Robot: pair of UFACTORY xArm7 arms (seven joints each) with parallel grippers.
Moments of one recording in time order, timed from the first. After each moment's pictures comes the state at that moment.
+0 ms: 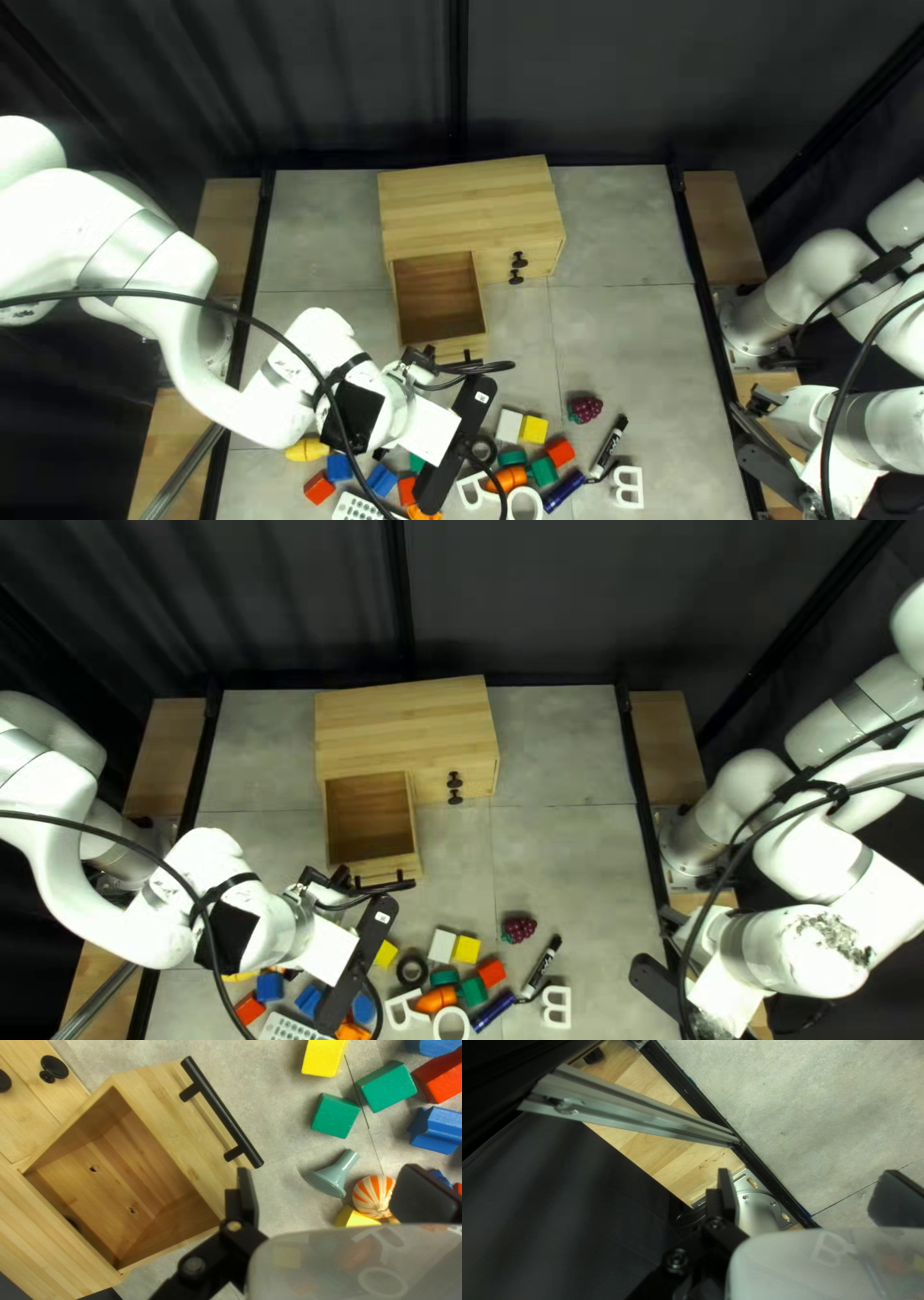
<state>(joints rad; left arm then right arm) -0.14 0.00 -0.37 0.99 0.32 1.02 -0.17 0.45 -0.65 0.47 0.69 0.23 1.44 -0.07</state>
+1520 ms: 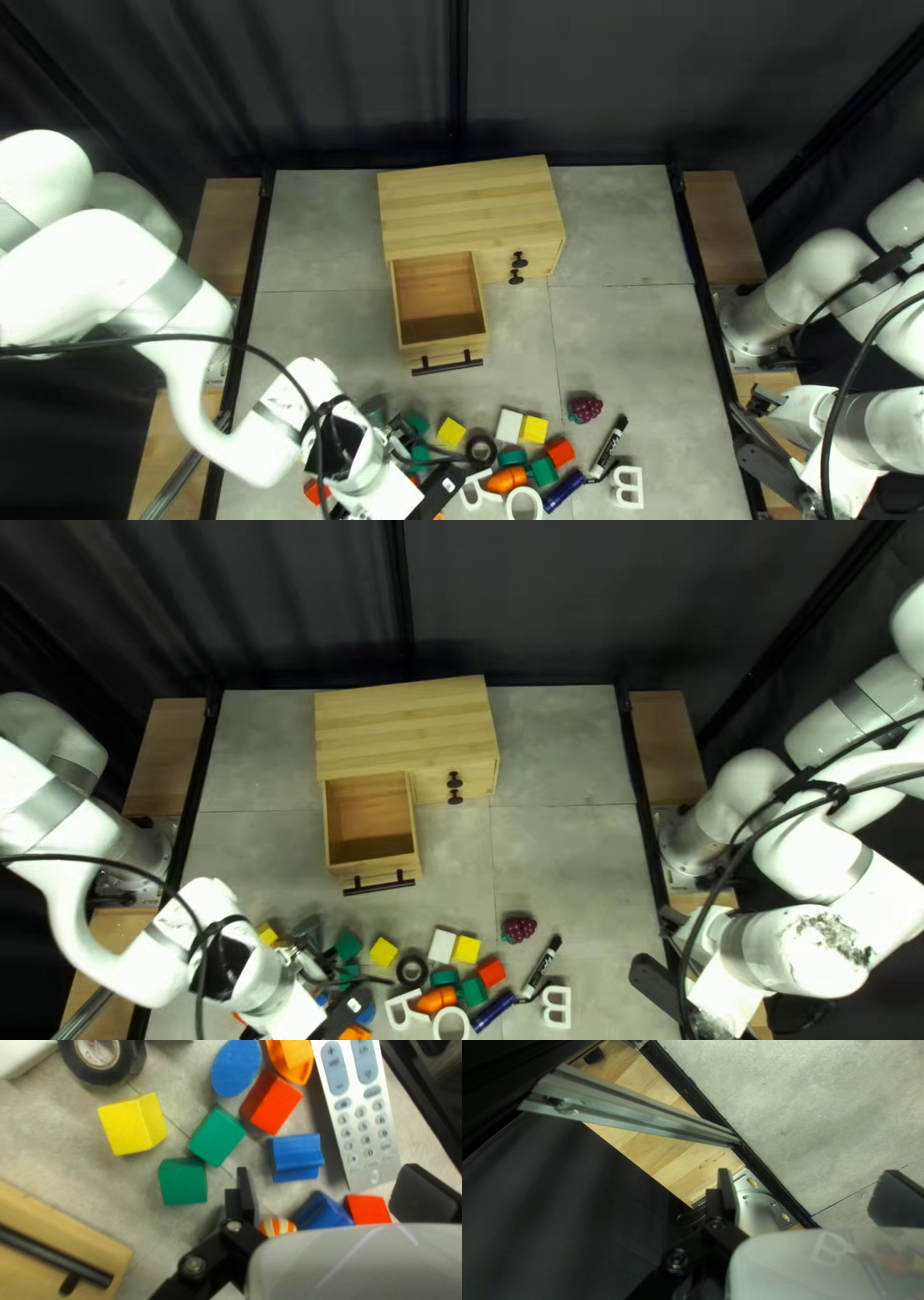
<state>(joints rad) -0.13 0.16 -0.47 0.81 -0.10 0.55 0.21 0.45 -0.65 0.47 0.69 0.23 1.44 -0.07</state>
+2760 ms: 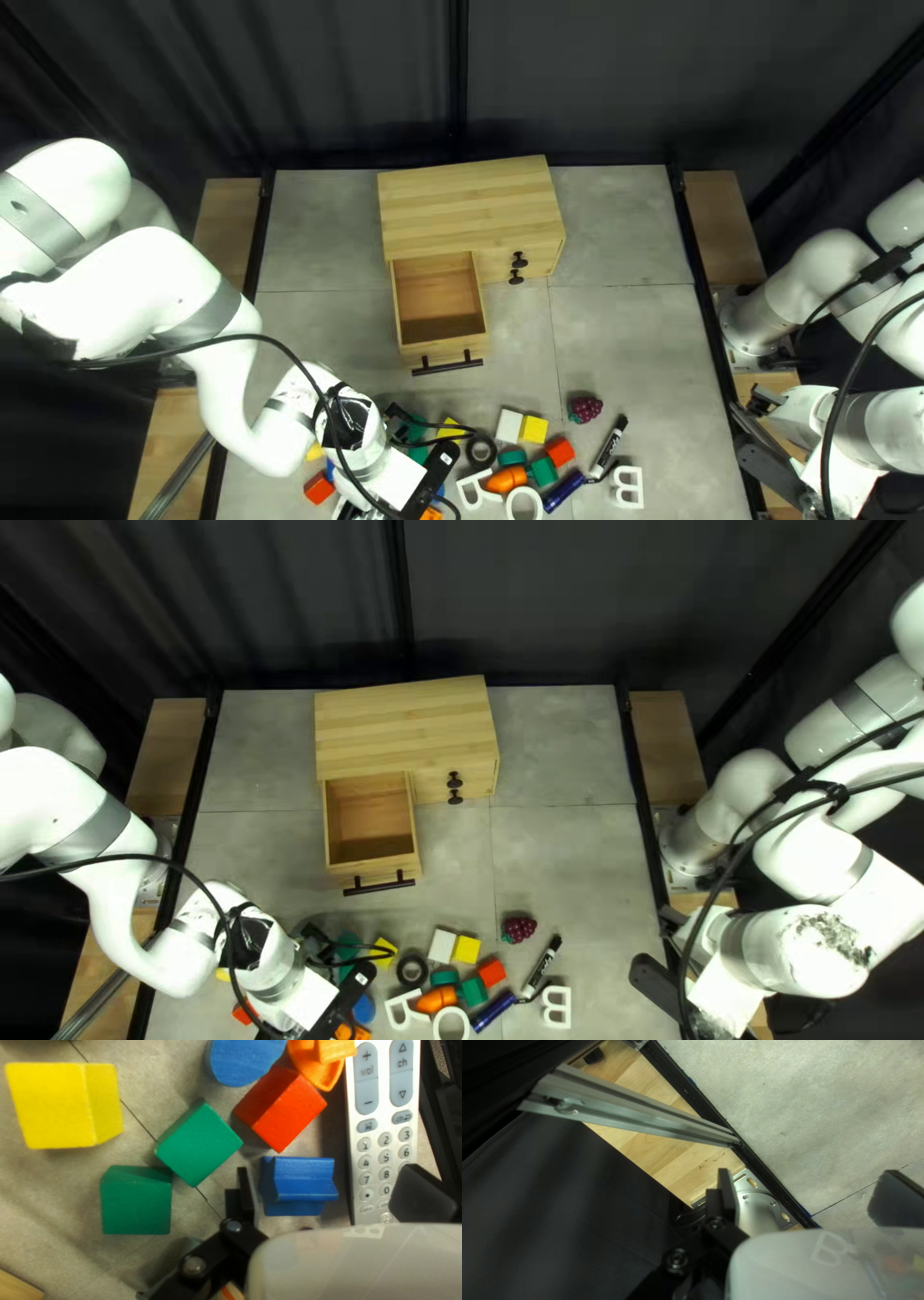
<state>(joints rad) -0.13 0.22 -0.48 0.74 -0.18 0.43 0.17 0.45 -0.65 0.47 0.69 0.23 1.44 -0.07</state>
